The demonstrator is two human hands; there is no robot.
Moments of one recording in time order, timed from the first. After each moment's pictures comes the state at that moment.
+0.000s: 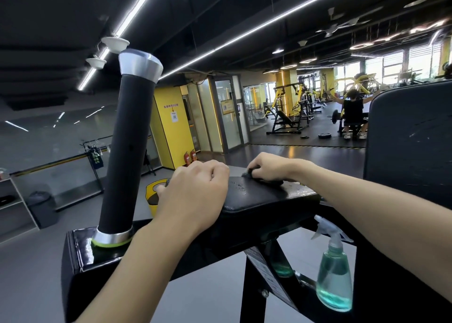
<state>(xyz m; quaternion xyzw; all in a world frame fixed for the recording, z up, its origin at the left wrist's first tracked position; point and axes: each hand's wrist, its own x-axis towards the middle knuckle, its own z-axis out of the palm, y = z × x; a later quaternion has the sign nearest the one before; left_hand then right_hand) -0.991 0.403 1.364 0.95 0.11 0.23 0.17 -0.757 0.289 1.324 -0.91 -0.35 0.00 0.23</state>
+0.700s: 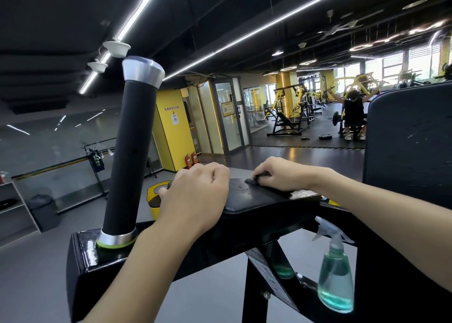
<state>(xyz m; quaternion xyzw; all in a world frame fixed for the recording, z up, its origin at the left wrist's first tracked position) -0.993 0.400 1.366 0.95 0.11 0.23 0.16 -0.784 0.261 1.323 -0.87 -0.41 -0.01 0.26</state>
